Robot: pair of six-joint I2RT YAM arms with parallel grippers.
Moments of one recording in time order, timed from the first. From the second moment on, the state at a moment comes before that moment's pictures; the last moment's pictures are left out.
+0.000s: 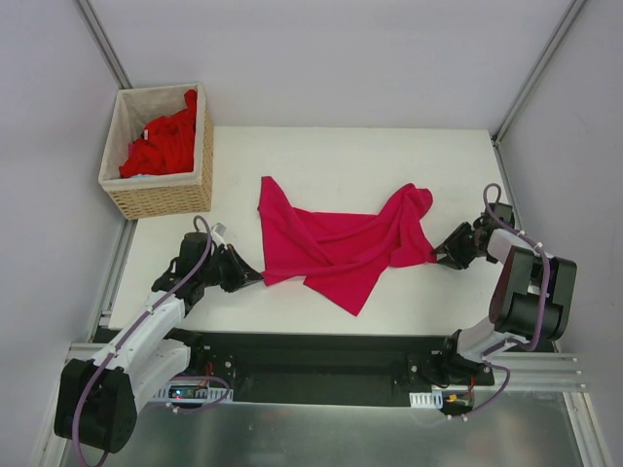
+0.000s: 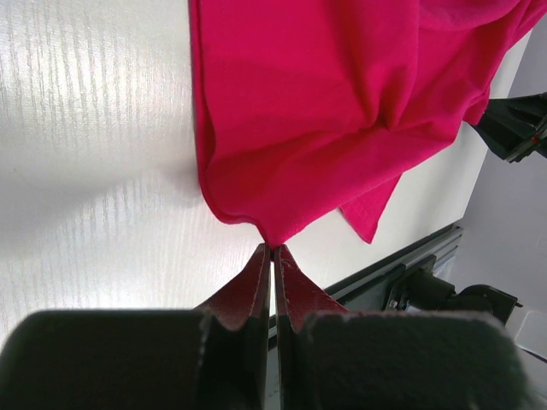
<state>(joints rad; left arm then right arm) -0.23 0.87 0.37 -0.27 0.47 -0.84 -0.27 1.55 0.78 -0.41 -0.36 0.54</state>
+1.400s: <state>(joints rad) -0.23 0.83 0.38 -0.33 0.47 -0.83 -0.15 1.49 0.83 -0.48 -0.29 0.53</state>
